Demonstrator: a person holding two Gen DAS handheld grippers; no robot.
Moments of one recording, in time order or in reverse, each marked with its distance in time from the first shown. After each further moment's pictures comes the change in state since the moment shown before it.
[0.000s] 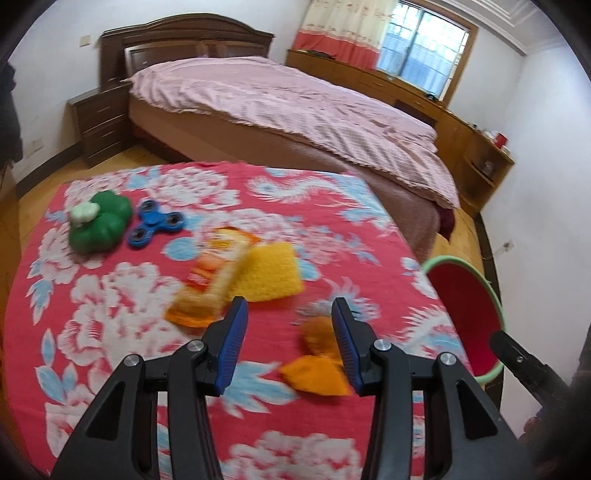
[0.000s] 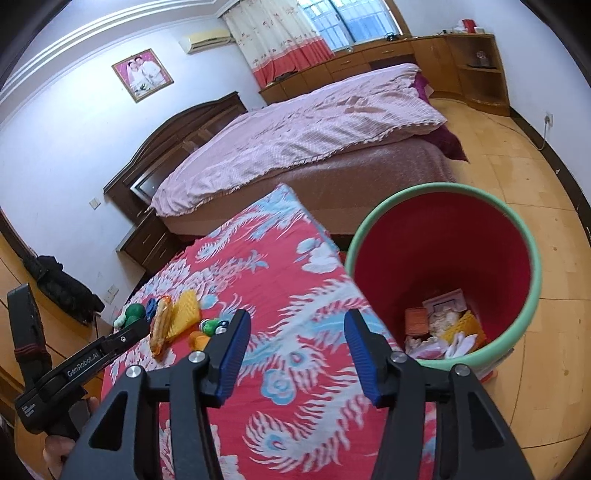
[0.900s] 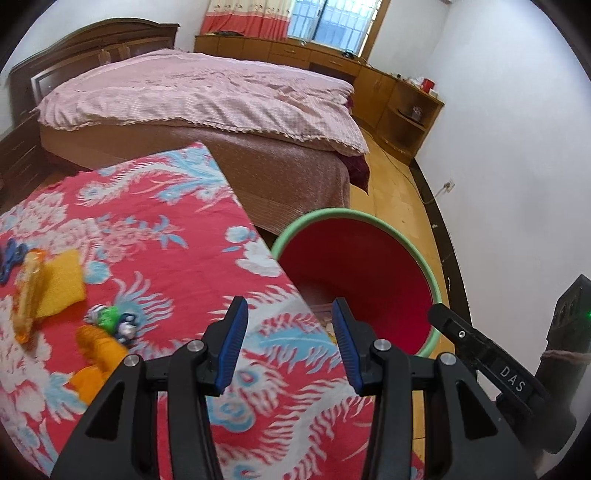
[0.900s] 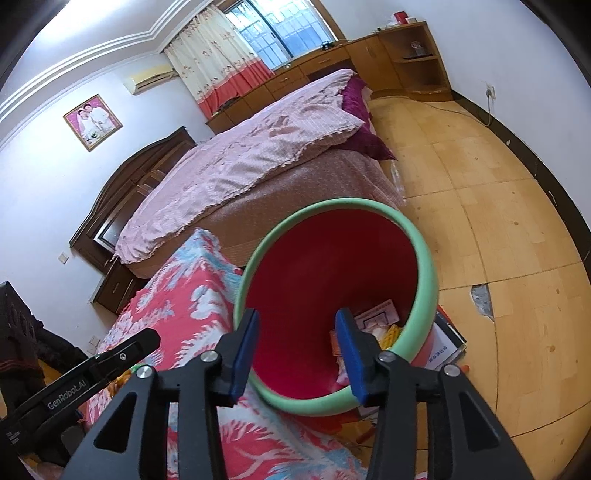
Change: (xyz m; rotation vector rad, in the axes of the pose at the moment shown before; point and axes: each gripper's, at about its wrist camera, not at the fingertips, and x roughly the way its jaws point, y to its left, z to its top) left arm 0.036 -0.172 -0.023 0.228 0.091 -0.218; right arm -0.030 -0.119 0.016 0.176 -0.093 -0.101
